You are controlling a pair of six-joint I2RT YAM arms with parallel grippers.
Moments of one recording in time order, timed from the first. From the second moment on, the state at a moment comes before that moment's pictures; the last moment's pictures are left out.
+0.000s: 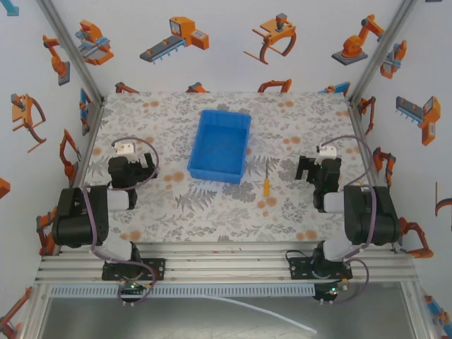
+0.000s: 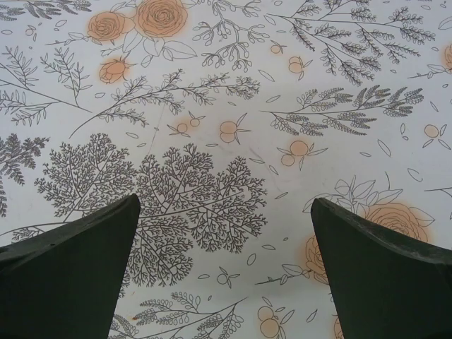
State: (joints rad) left arm 0.01 1.55 0.39 0.75 0.04 -0.06; right arm -0.03 1.55 0.35 0.80 0.01 0.01
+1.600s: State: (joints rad) left arm 0.01 1.37 0.72 0.15 0.02 -0.05; right arm -0.03 1.51 0.36 0.72 0.11 0.04
